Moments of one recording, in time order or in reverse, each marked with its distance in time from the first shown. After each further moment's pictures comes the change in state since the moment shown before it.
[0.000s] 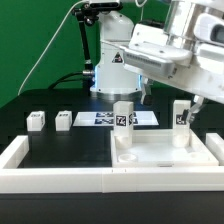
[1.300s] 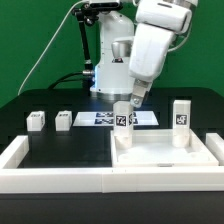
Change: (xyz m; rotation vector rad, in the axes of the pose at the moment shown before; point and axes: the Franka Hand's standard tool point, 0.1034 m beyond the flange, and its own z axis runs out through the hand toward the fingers) arm -0.013 -0.054 0.001 0.020 -0.012 1.105
